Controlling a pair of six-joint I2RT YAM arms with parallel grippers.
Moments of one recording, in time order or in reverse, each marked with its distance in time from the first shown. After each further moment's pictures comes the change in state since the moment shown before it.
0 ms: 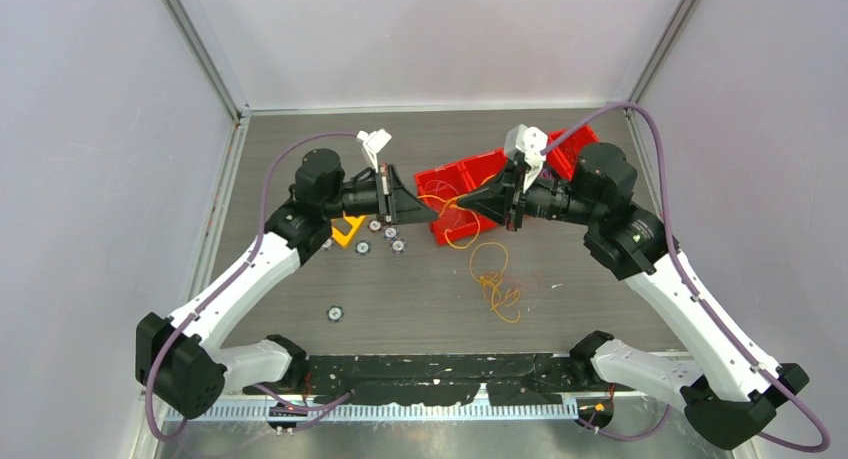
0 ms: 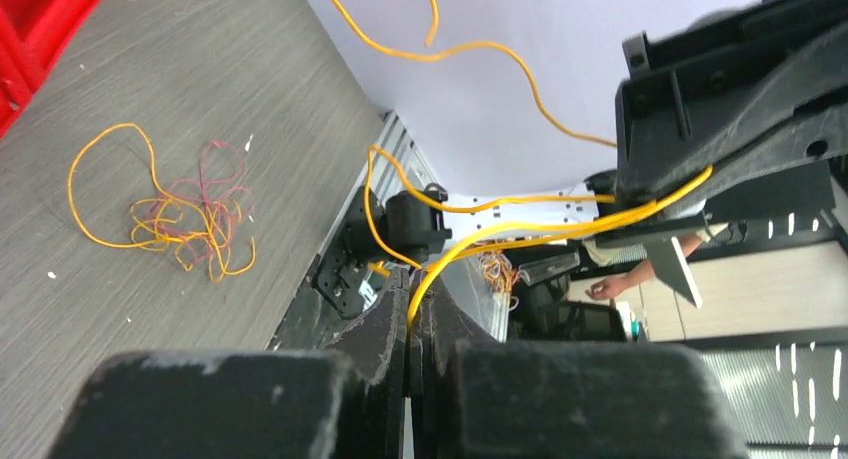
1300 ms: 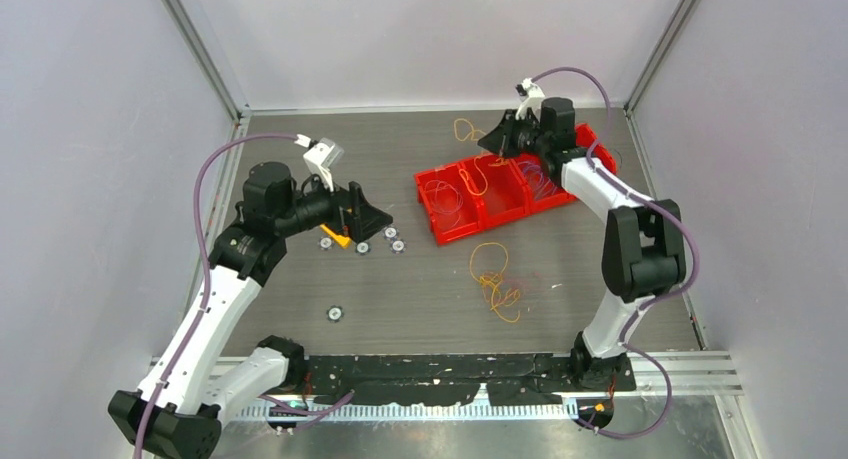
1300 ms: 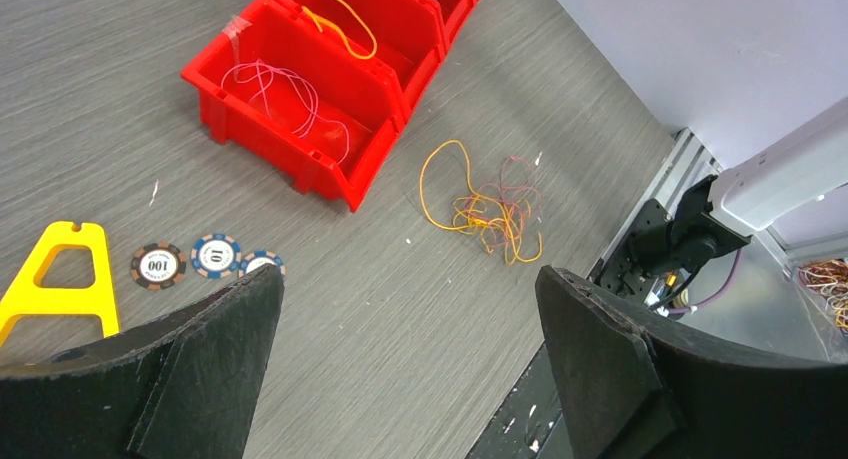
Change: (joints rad) left arm 0.166 -0.256 0.021 -0.459 -0.239 0.689; right arm -0.408 0.733 0.046 0.408 0.128 0.342
